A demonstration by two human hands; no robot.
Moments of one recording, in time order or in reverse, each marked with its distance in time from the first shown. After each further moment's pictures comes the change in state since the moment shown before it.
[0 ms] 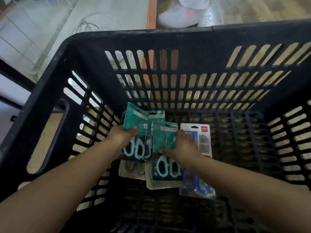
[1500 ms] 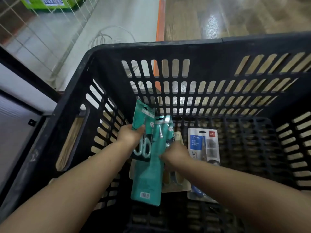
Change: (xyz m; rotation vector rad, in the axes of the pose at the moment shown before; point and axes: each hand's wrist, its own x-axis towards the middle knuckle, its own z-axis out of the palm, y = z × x) left_hand -0.011 0.012 -0.006 -0.058 0.054 0.098; right_hand -0.005 -0.043 0.020 0.240 -0.139 0.148
